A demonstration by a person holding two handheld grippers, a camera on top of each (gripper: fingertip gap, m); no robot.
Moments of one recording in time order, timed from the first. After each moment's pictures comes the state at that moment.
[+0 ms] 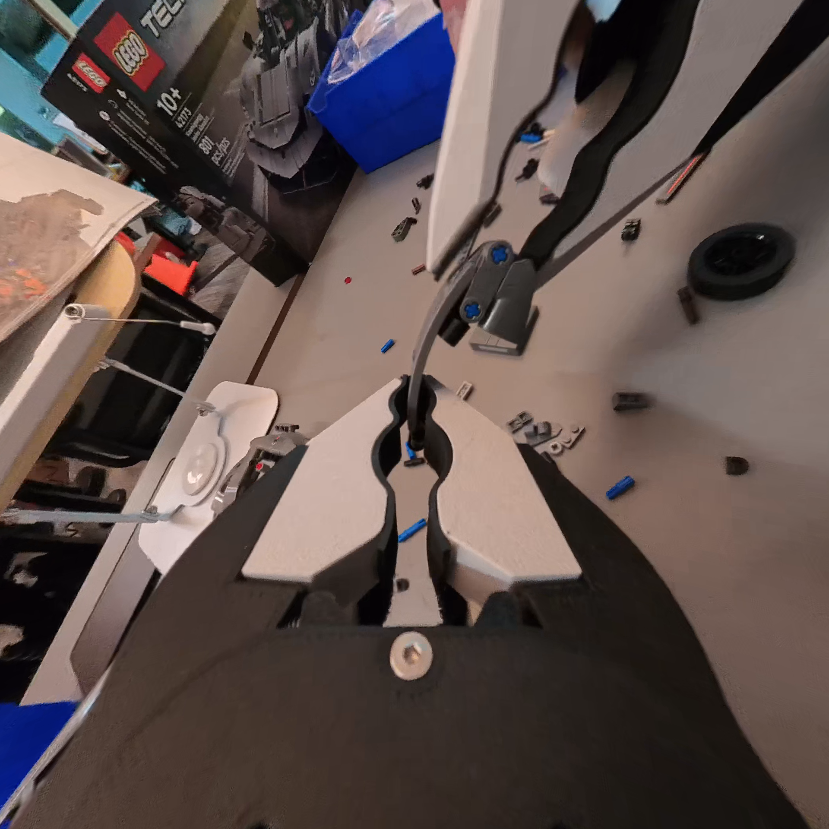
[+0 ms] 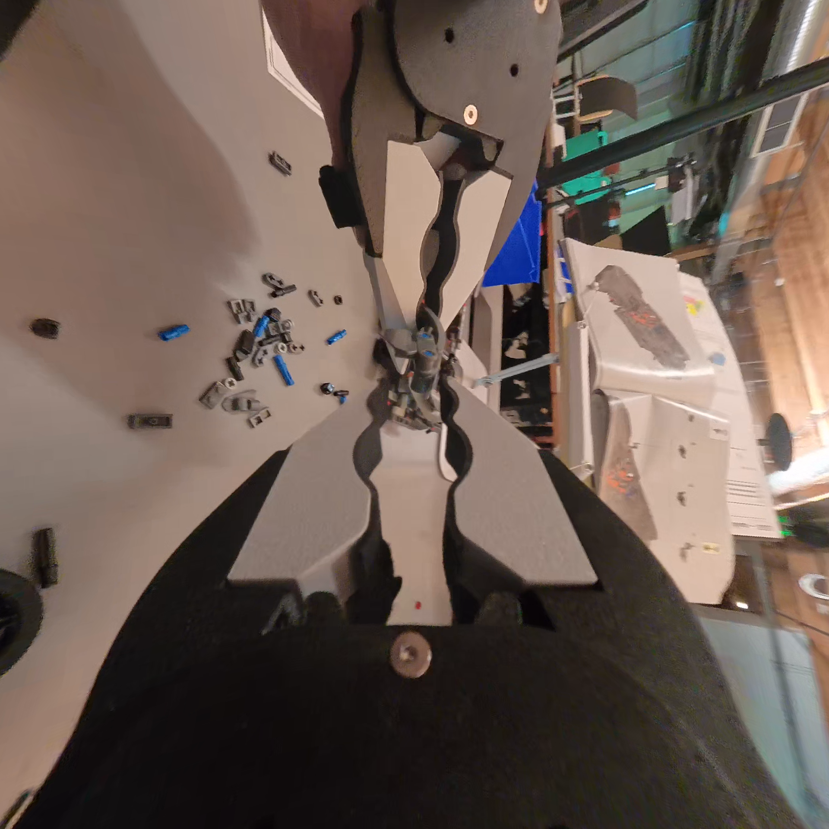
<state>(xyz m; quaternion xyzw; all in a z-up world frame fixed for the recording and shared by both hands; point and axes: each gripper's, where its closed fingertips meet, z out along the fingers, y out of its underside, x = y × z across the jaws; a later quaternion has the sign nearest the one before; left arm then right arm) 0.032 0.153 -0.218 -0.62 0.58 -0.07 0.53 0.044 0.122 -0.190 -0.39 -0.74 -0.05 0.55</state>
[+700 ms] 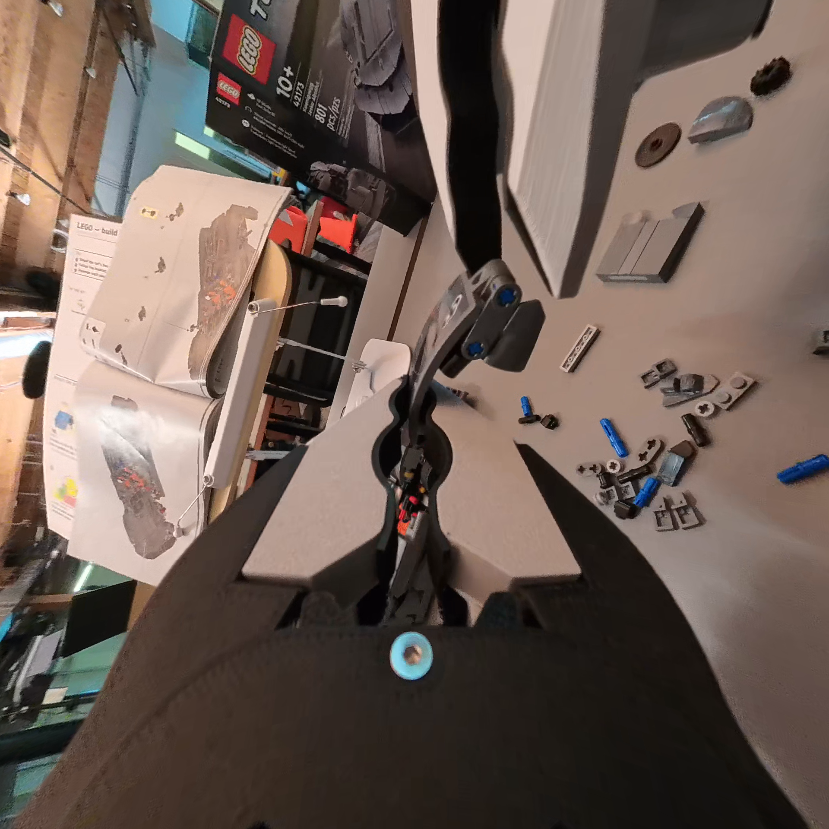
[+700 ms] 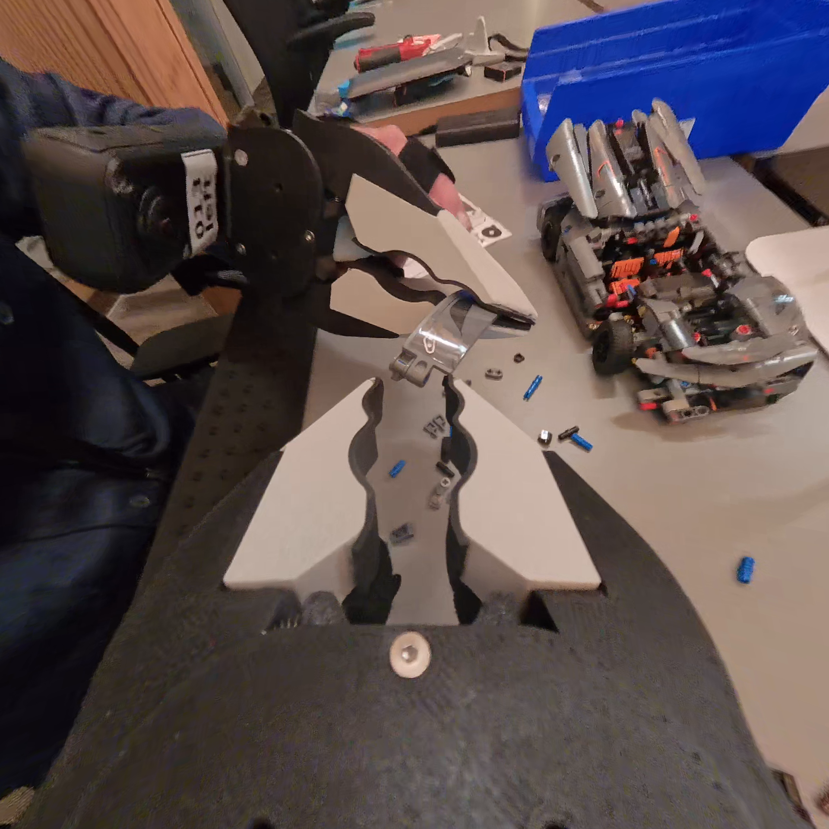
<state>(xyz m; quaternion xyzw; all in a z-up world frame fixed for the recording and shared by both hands) 0.013 0.174 -0.201 -0.58 0.57 0.17 0.56 0.034 0.113 -0.194 -0.64 -0.55 0.43 0.33</state>
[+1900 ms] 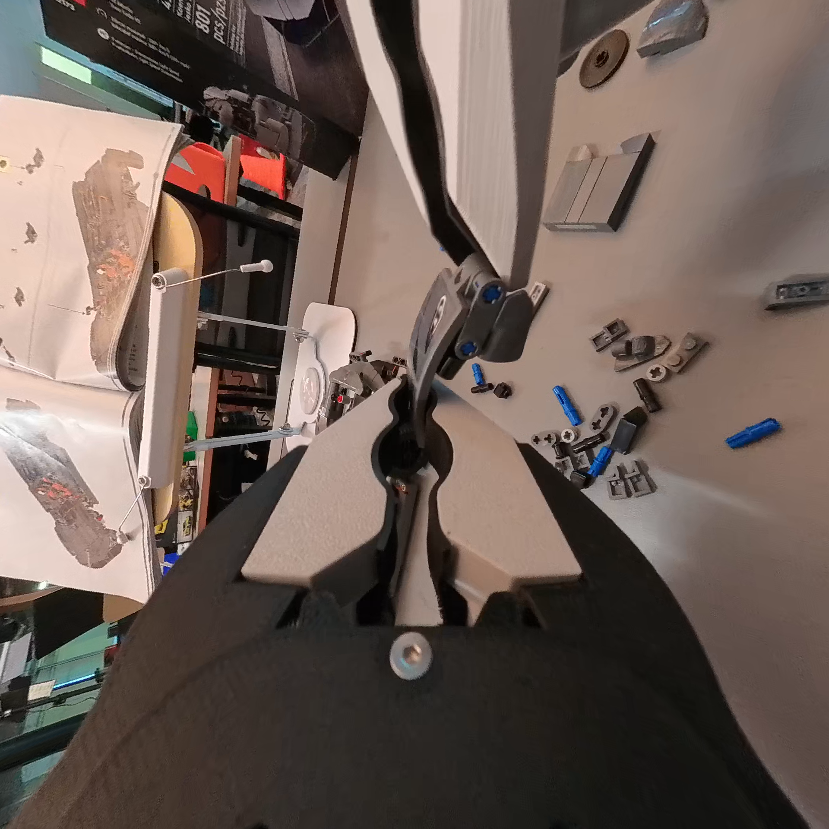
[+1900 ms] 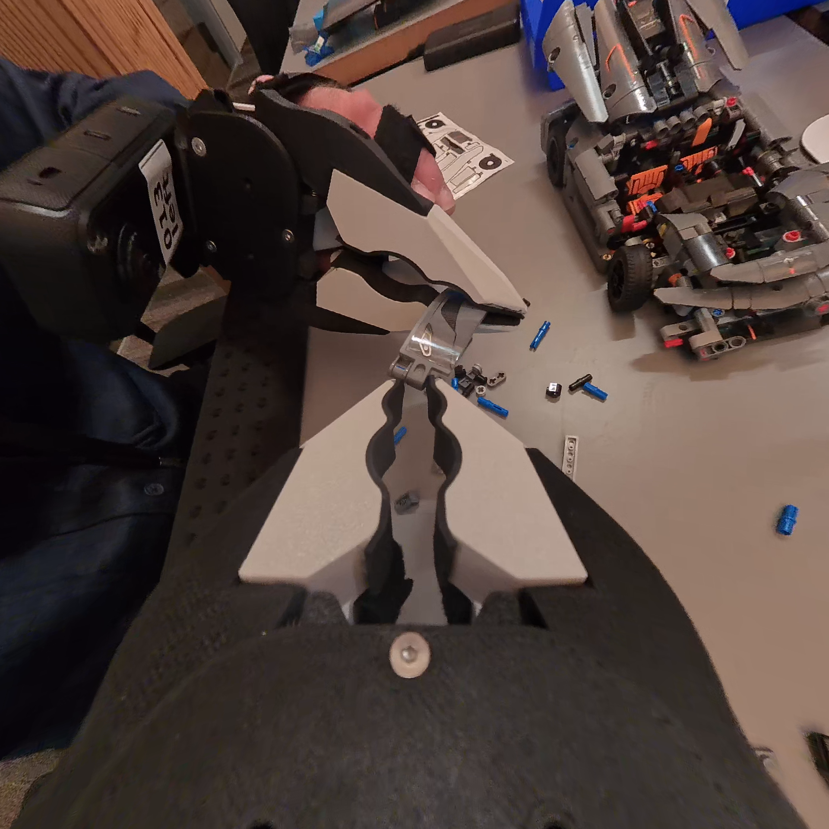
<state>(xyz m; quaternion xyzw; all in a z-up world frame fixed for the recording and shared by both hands) 0.014 0.176 -0.237 -0.62 0.60 0.18 0.47 0.040 0.121 -0.216 -0.68 -0.53 0.43 0.27</state>
